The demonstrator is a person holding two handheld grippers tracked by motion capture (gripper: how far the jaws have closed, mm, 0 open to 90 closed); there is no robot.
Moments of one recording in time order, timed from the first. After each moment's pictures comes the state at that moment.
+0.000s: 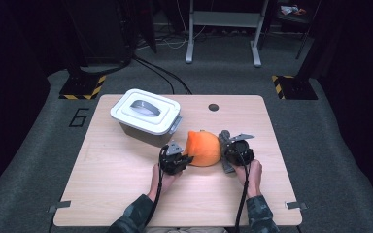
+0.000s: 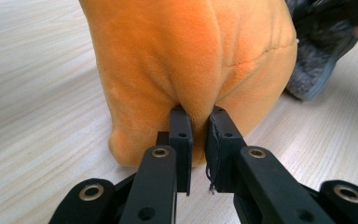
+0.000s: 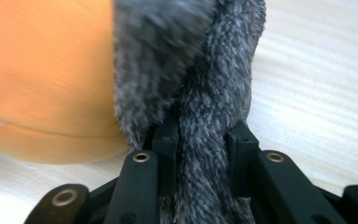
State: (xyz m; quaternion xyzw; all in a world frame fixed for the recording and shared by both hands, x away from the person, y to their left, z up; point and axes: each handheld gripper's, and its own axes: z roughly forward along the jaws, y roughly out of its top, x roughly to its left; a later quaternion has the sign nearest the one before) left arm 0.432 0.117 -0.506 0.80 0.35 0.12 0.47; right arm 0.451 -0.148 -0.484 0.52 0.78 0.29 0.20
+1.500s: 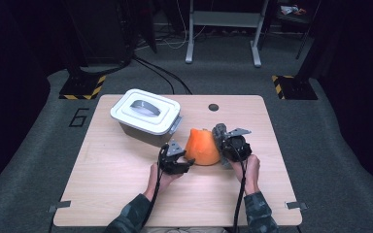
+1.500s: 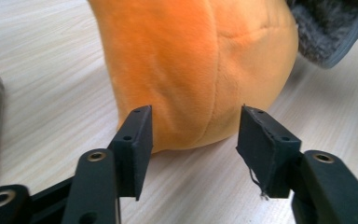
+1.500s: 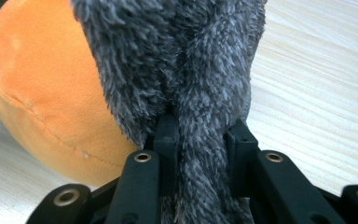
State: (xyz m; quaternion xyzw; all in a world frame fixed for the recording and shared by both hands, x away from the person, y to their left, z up) left arm 0.430 0.116 -0.500 0.82 0.33 0.15 0.45; right arm 0.445 -0.130 -0.448 0.49 0.78 0.31 0.24
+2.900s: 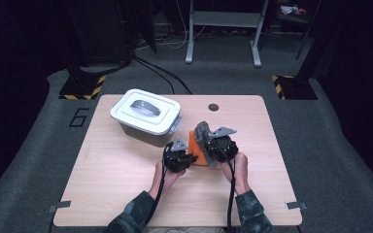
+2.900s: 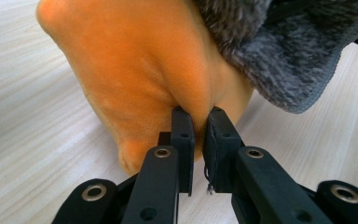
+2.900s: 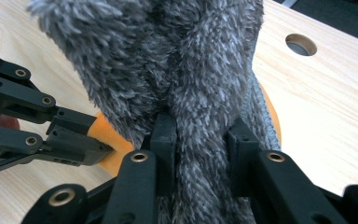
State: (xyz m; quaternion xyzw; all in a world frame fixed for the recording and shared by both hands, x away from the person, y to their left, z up) left arm 0.434 0.104 -0.489 0.82 0.34 0.10 0.46; right arm 0.436 -0.087 -0.430 0.41 0.81 0.34 0.23
